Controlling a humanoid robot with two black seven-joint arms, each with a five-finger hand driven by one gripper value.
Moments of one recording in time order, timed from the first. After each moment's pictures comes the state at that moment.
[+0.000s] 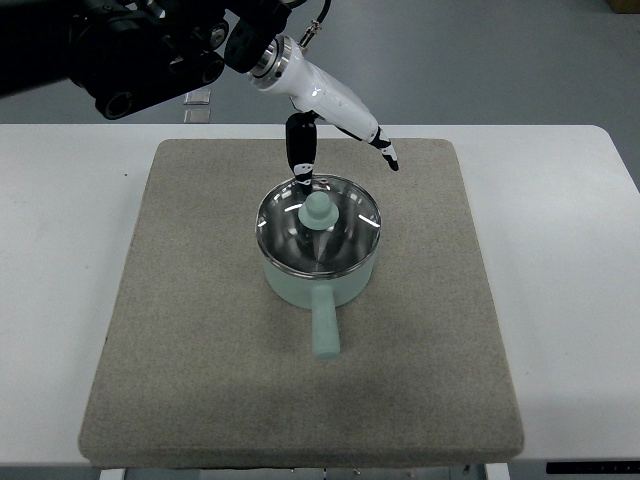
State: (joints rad) left arm -1.78 0.21 0.37 -0.85 1.32 -0.45 -0.61; right arm 0.03 0.00 -0.05 0.16 0.03 -0.01 0.13
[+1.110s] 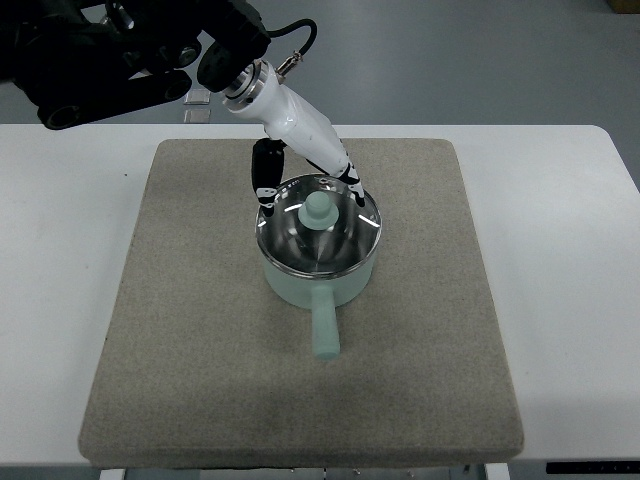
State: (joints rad) left arm -1.81 0.33 0.38 -1.07 1.46 -0.47 -0.61; right arm 0.03 0.00 -0.05 0.16 0.03 -0.01 0.13
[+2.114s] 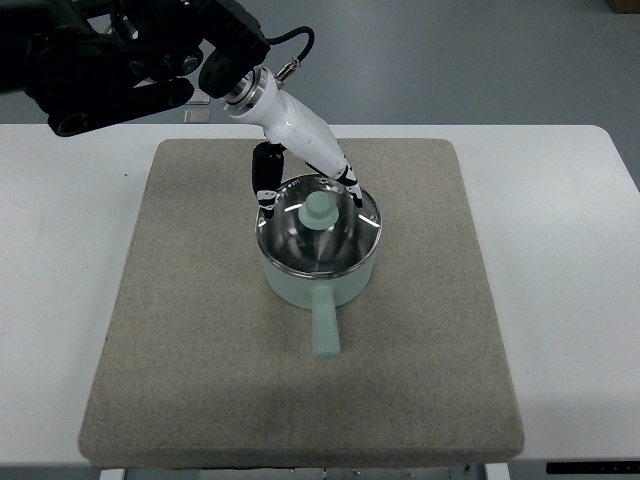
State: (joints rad) left arm -1.78 0.32 0.38 -1.03 1.47 -0.46 -0.61; right arm 0.03 0.00 -0.05 0.16 0.03 -0.01 0.13
